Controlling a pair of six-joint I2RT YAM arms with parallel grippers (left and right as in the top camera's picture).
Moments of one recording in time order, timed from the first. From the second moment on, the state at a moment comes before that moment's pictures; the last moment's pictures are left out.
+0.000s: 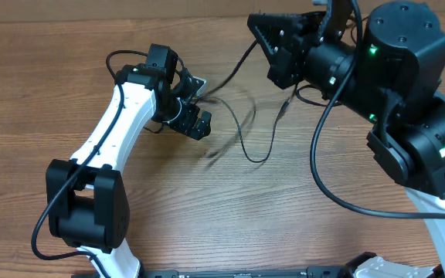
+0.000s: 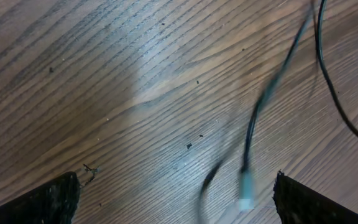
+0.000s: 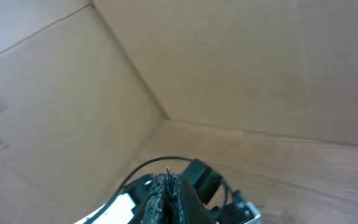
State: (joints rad) left arm -0.22 1.88 1.51 -1.03 0.32 0.24; right arm 0.53 1.42 1.97 -0.72 -0.21 0.47
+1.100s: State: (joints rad) left arm -0.22 1.88 1.51 -1.03 0.32 0.24; right arm 0.53 1.44 1.97 -0.51 0.03 -0.29
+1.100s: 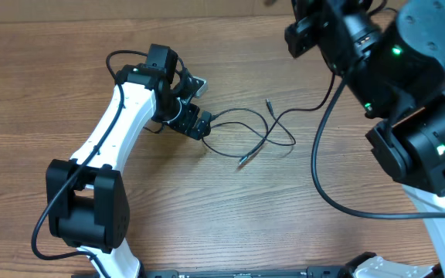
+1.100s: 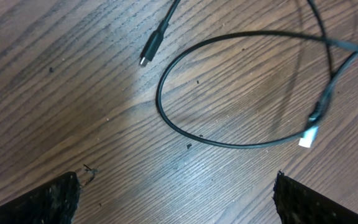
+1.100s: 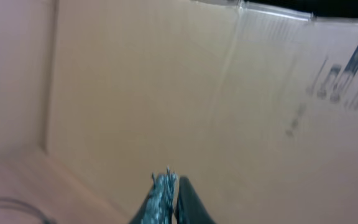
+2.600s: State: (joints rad) left arm -0.22 1.88 1.51 -1.03 0.32 0.24; right arm 0.13 1.52 1.97 -0.22 0.48 -0.81
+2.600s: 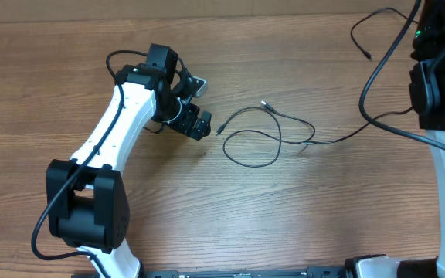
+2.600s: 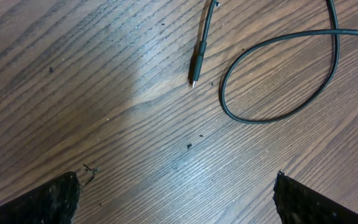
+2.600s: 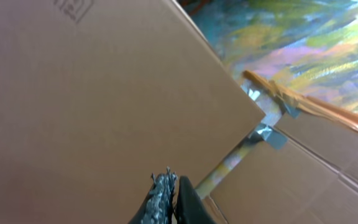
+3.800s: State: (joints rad) left arm -0.22 1.88 1.51 -1.03 0.32 0.24; right arm -0.29 1.65 1.97 -0.79 0.45 -0.15
